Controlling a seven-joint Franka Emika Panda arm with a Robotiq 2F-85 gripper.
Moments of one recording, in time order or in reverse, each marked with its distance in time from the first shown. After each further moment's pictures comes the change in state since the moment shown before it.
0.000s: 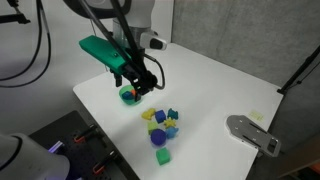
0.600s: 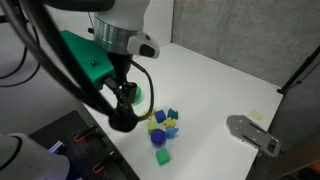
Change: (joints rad) arm -0.008 -0.134 -0.104 -0.017 -0.002 -0.215 -0.106
